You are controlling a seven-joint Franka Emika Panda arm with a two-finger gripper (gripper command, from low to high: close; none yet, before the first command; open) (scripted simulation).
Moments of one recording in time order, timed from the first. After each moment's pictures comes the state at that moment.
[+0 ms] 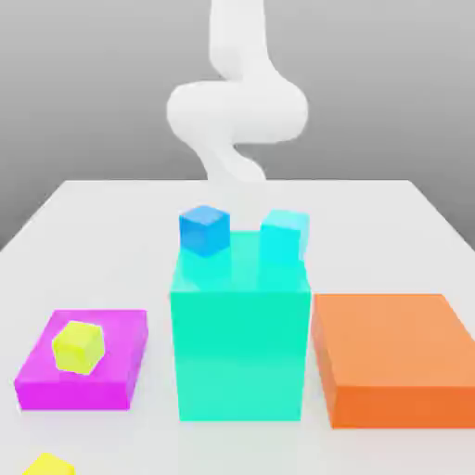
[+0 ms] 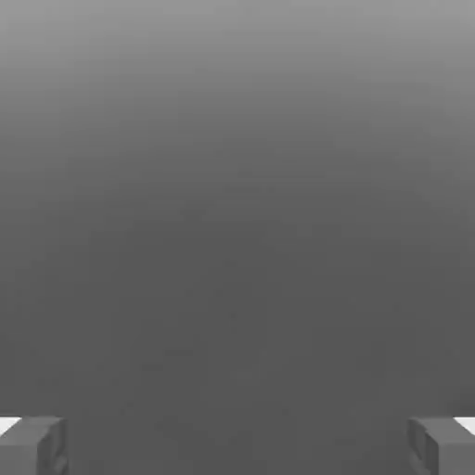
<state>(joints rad) -0.01 -0.71 -0.02 -2.29 0.00 2.32 0.80</state>
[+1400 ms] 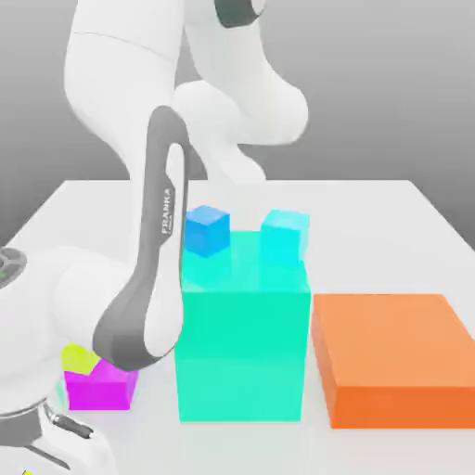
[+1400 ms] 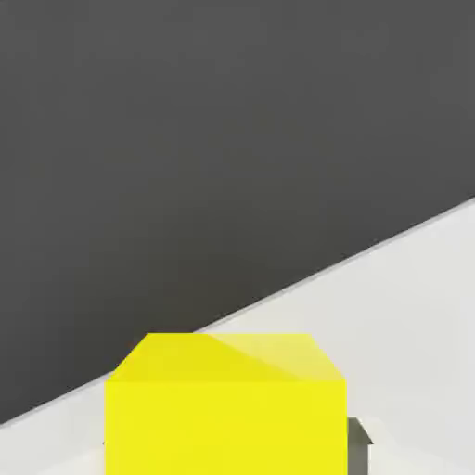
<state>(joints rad) -0.23 0.60 -0.15 -2.11 0.20 2.70 0.69</state>
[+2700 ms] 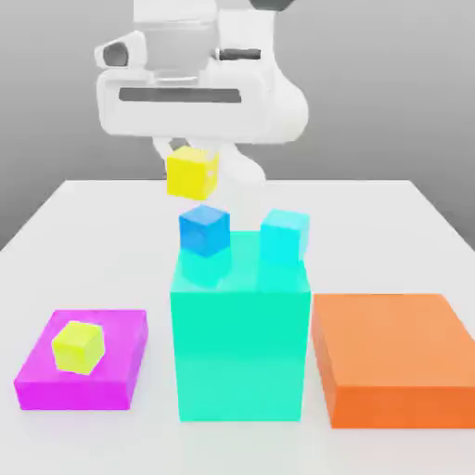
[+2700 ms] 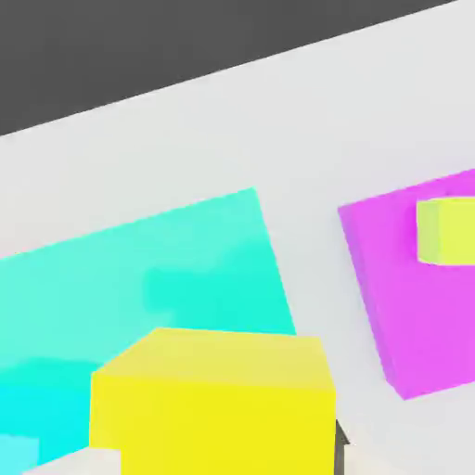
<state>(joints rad) -0.13 -0.76 -0.03 -2.68 0.00 1.92 0.90</state>
